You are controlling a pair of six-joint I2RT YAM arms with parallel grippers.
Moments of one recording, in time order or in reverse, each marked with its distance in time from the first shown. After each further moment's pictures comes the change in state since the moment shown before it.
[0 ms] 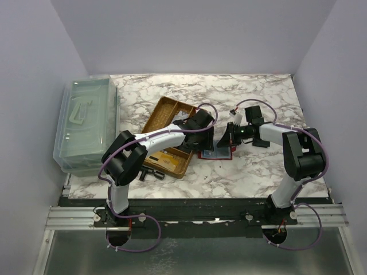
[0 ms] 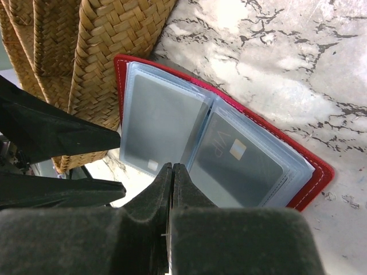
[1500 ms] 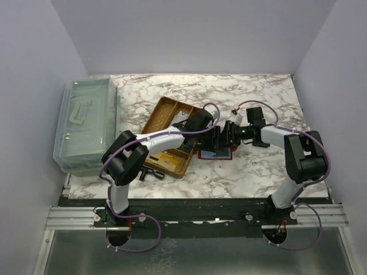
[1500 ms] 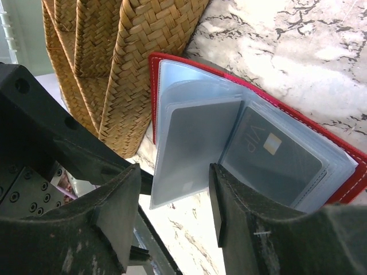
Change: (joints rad) left arm 0.002 0.000 -0.055 0.240 0.236 -0.032; right arm 0.000 -0.039 -0.047 0.077 -0.080 0.124
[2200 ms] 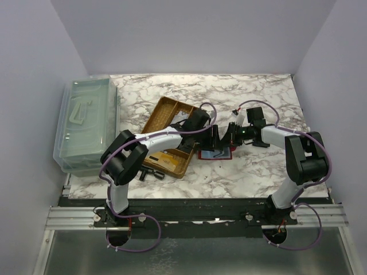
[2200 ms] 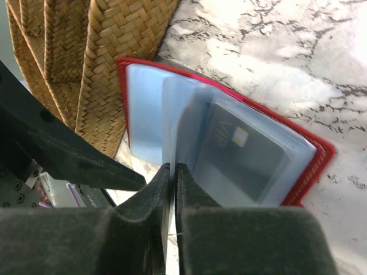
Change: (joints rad) left arm 0.023 0.006 -0.021 0.068 0.032 -0.028; right arm 0.000 -0.016 0.000 -0.033 0.093 -0.048
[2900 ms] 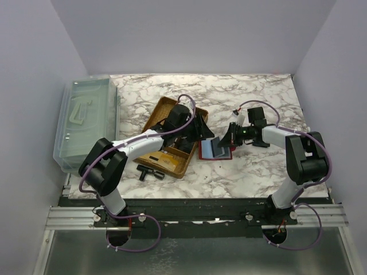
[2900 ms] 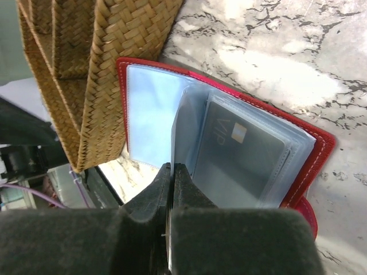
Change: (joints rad) left arm 0.108 -0.241 -0.206 0.171 -0.043 -0.106; right arm -0.014 0.000 0.000 -0.011 -0.010 0.001
